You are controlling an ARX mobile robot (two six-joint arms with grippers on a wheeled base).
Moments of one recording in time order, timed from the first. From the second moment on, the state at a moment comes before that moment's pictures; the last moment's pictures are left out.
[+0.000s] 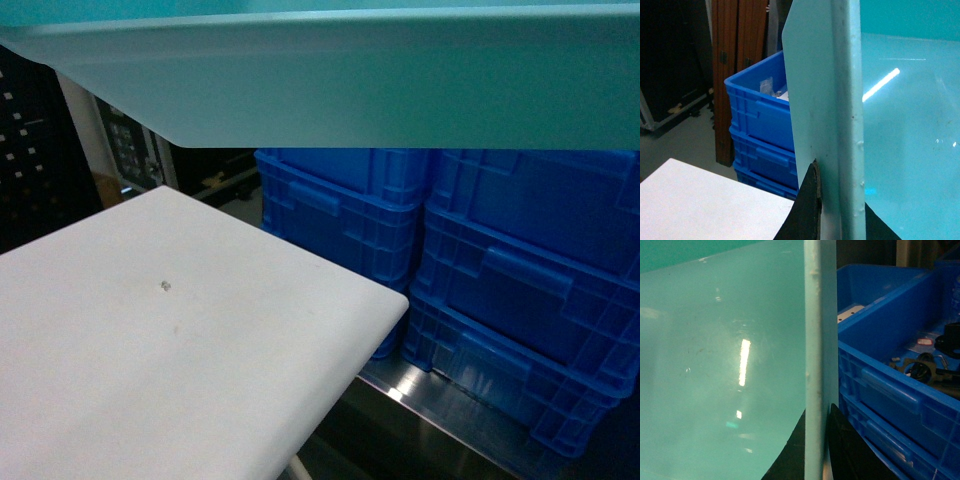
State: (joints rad) left arm -0.37 1.17 0.84 0.28 -0.11 -0.12; right arm -0.11 1.16 0.74 0.28 -0.39 0.24
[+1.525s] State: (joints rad) left arm -0.37 1.17 0.84 0.28 -0.11 -0.12; right arm -0.11 1.16 0.74 0.28 -0.39 0.24
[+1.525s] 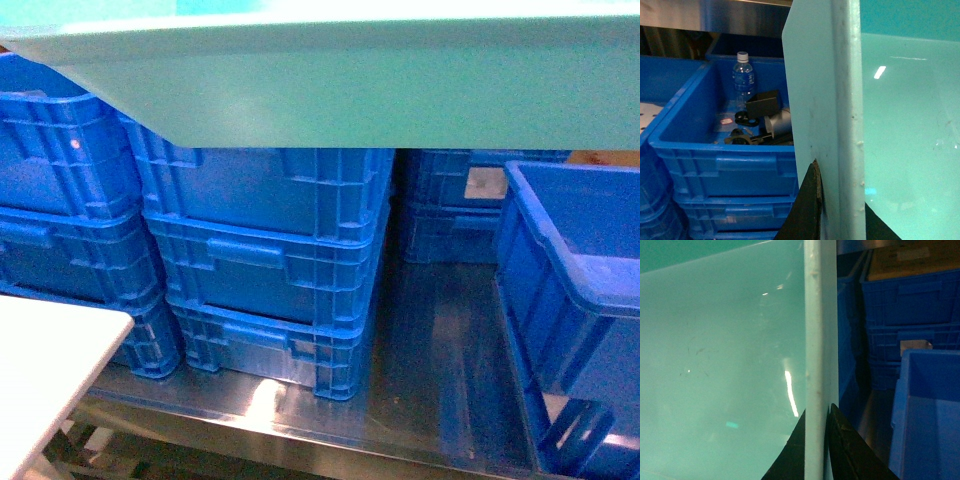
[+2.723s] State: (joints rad) left arm -0.37 1.17 0.84 0.28 -0.11 -0.12; right arm -0.11 1.16 0.74 0.28 -0.39 0.25
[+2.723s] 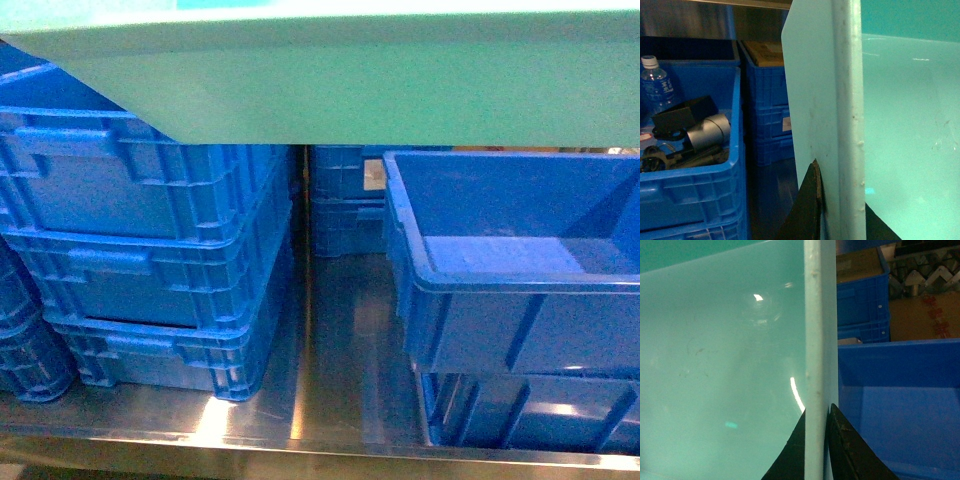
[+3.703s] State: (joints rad) left arm -0.37 1.17 0.84 0.27 -0.11 -0.12; right arm -0.11 1.16 0.74 0.27 -0.40 0.25
